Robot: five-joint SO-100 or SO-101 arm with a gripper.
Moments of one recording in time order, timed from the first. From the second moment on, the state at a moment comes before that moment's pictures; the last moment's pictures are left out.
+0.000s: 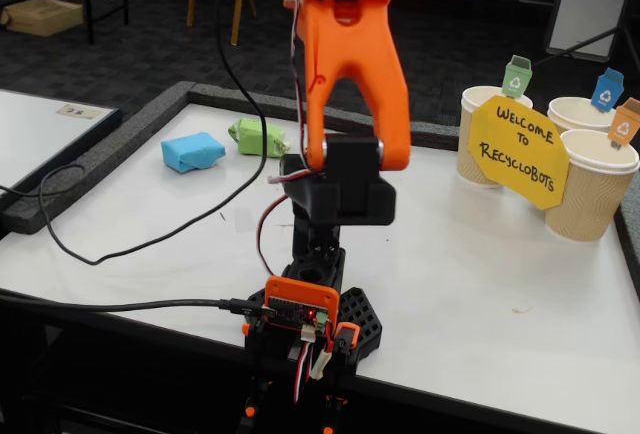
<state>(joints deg) -25.8 159.3 107.1 98.5 -1.6</state>
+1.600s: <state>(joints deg) -18.3 110.2 114.2 63.0 -1.6</state>
